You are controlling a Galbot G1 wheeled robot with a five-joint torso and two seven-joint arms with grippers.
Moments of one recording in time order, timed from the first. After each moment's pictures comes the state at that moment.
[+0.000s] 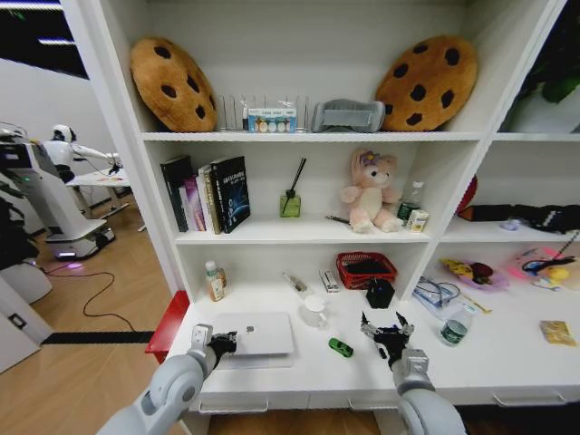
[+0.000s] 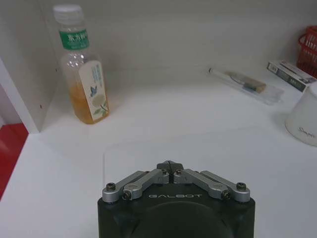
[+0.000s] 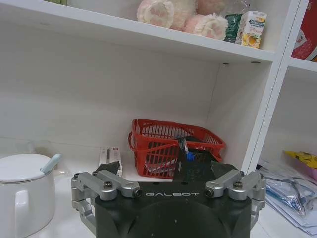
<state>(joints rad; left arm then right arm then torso) 1.23 -0.94 -0.23 -2.10 -0.86 0.71 -0.46 -1.56 1.30 0.63 2.08 0.14 -0.24 0.17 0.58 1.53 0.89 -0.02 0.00</state>
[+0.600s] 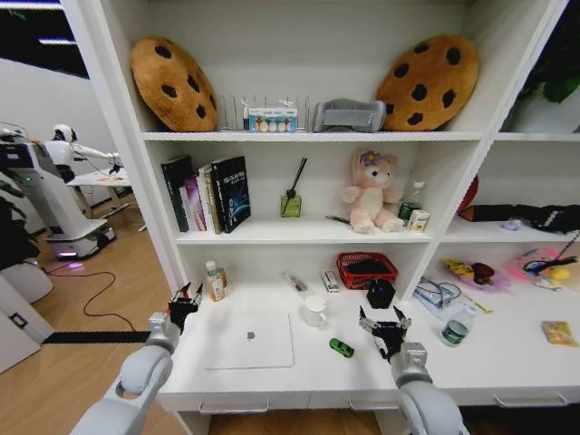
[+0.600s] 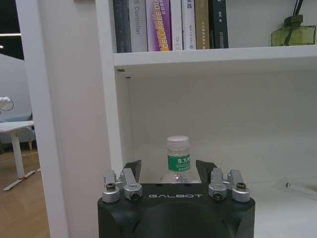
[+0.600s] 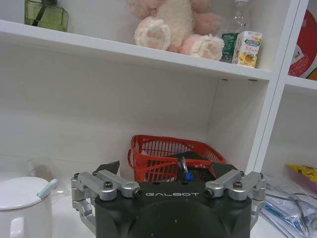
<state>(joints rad) 1.32 -1.05 -0.58 -1.87 -0.46 0.12 -0.02 -1.54 1.27 0.64 2.12 0.18 -0.26 0.17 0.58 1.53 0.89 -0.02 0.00</state>
